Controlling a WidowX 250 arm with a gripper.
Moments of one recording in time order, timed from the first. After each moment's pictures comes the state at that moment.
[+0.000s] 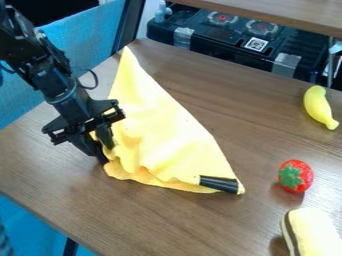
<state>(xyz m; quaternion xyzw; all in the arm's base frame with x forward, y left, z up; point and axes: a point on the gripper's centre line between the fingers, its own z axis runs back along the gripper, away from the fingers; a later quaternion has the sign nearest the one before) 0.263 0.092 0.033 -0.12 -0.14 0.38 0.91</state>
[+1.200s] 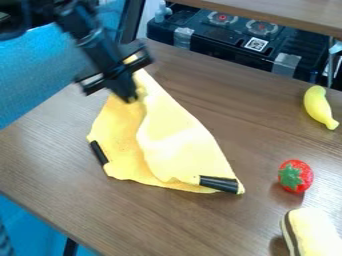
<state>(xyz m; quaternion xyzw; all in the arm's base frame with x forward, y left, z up) 0.323 0.059 0.095 -0.18 -0.16 0.35 0.91</state>
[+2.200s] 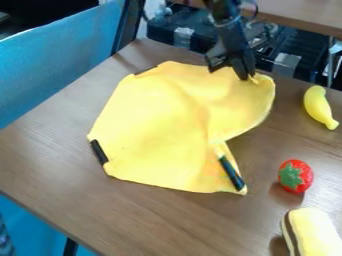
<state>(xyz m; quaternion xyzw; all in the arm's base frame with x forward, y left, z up) 0.476 -0.040 0.076 -0.20 -0.14 0.36 0.90</state>
